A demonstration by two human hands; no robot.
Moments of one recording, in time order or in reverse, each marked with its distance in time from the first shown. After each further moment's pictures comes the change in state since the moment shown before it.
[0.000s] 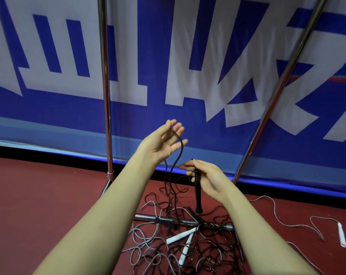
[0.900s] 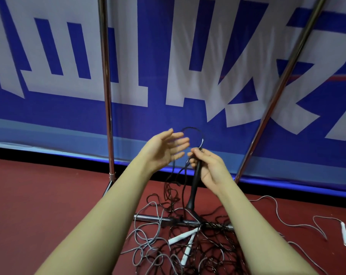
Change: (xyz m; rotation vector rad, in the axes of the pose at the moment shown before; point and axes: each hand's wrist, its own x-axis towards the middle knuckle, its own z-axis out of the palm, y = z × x) left_hand -0.005 -0.004 -0.010 0.345 -0.088 -0.108; right_hand -0.004 -0.021 0.021 0.272 0.096 -0.171
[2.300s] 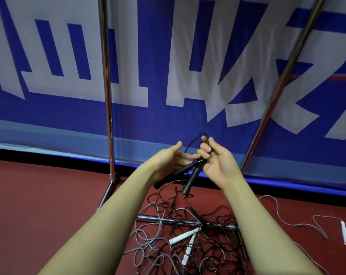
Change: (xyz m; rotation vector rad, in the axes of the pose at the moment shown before) left_hand 0.002 -0.023 -0.004 0.382 -0.018 -0.188; right_hand -0.003 -0.022 0.005 0.297 -0.107 0.044
